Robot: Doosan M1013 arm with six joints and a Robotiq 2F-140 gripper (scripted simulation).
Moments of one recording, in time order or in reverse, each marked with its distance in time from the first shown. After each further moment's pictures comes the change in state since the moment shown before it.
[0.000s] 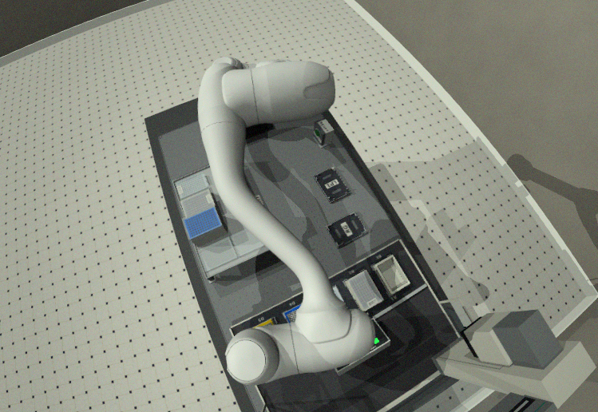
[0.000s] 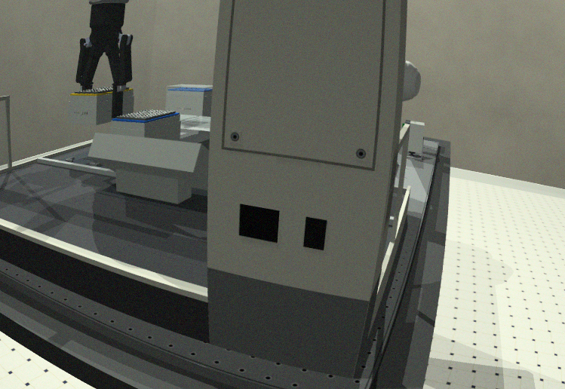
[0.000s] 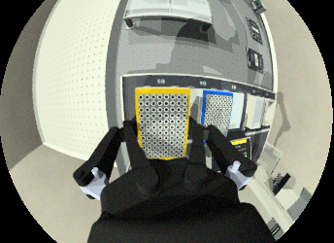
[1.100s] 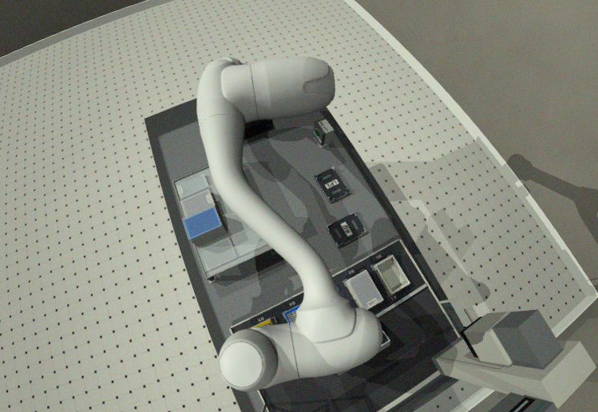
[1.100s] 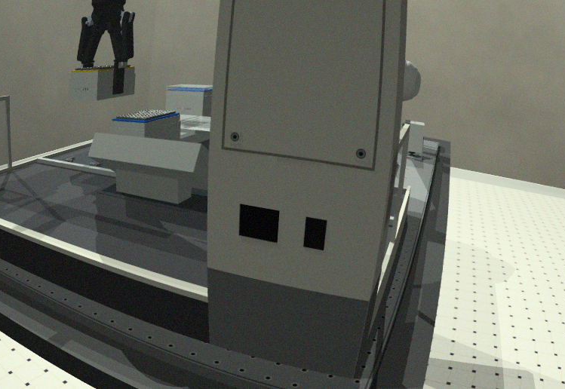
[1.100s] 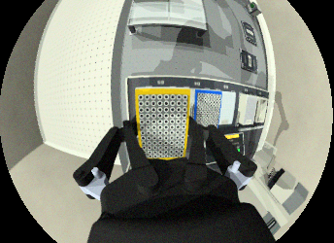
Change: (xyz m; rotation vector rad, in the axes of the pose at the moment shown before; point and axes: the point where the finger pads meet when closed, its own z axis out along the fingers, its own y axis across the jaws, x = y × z) arm 0.000 0.000 -0.048 0.000 0.000 0.000
